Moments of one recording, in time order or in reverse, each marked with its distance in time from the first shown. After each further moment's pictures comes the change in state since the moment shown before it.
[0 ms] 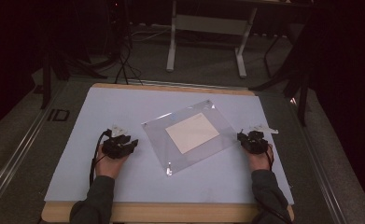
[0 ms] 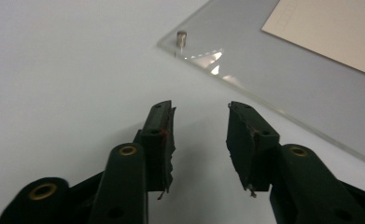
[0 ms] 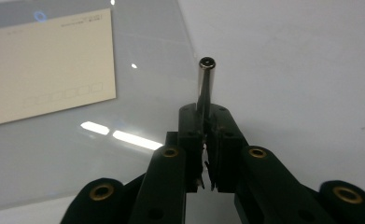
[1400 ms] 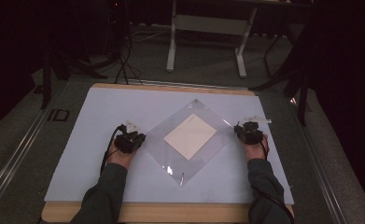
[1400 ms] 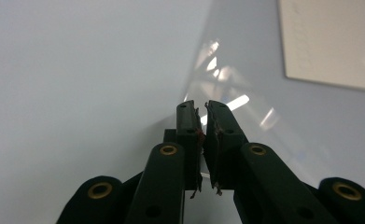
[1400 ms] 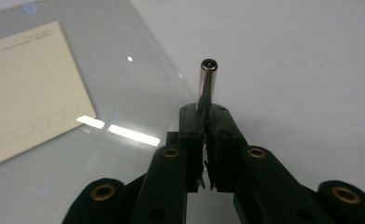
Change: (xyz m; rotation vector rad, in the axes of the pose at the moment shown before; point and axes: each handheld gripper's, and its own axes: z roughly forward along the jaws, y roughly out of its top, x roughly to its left) left arm -0.019 0.005 0.020 0.034 -0.027 0.076; right arm -0.001 0.026 0.030 0.029 -0.013 -0.021
